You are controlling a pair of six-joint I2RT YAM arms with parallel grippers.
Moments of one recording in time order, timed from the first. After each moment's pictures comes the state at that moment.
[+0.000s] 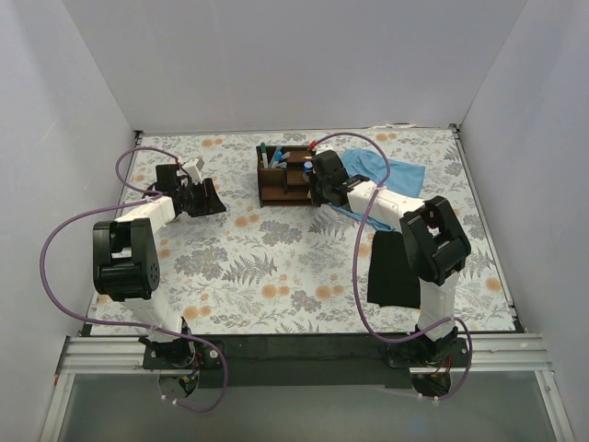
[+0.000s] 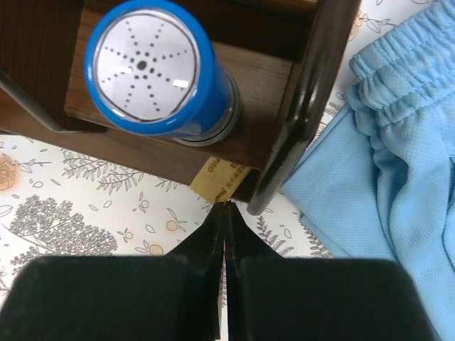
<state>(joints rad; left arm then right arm) 0.06 1.72 1.02 -0.16 0.51 -0.11 0.62 1.95 1.39 -0.19 0.16 0.28</state>
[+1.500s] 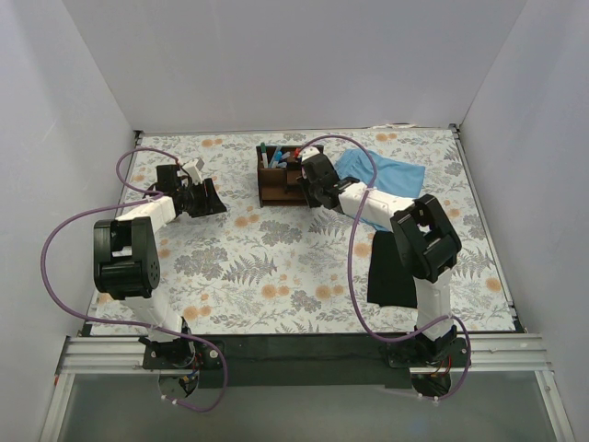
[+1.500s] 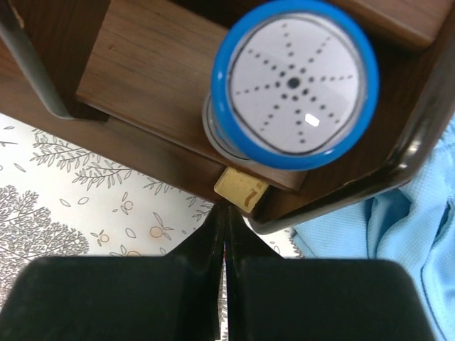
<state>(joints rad) 0.06 1.73 1.02 -0.15 0.51 -0.13 0.66 2.00 1.43 -0.19 0.20 0.09</state>
